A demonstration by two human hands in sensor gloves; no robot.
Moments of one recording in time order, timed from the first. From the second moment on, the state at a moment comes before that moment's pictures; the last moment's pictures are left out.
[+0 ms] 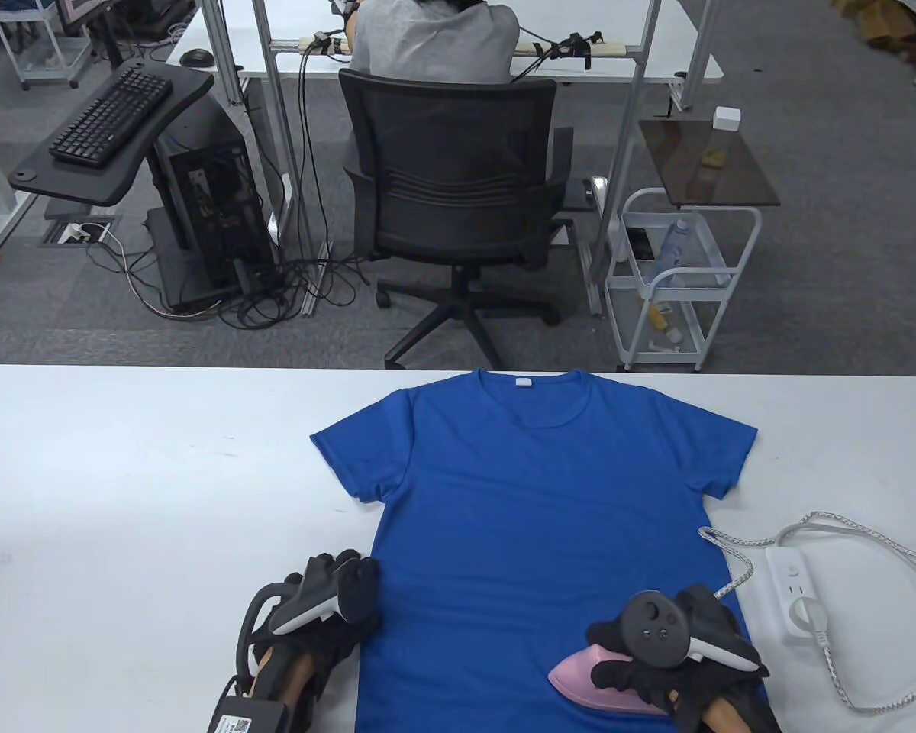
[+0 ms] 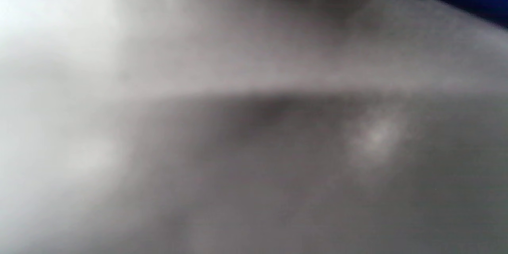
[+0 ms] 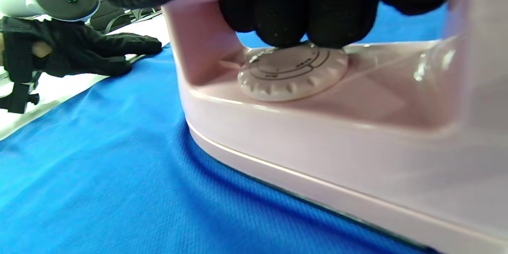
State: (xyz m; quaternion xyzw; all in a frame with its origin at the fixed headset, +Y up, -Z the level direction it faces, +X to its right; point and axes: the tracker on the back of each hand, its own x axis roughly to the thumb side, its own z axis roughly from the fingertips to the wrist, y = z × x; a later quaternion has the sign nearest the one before) left_hand -0.185 -0.805 -0.350 -0.25 -0.10 -0.01 0.96; right_hand 0.198 -0.727 -0.292 0.23 0.15 0.96 0.10
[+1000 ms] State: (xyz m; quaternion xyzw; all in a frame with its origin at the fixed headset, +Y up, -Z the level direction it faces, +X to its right) left_hand -0.184 -0.805 -0.351 -0.25 -0.10 -0.01 0.96; right_hand 0.154 -0.732 -0.313 0.18 0.11 0.97 0.09
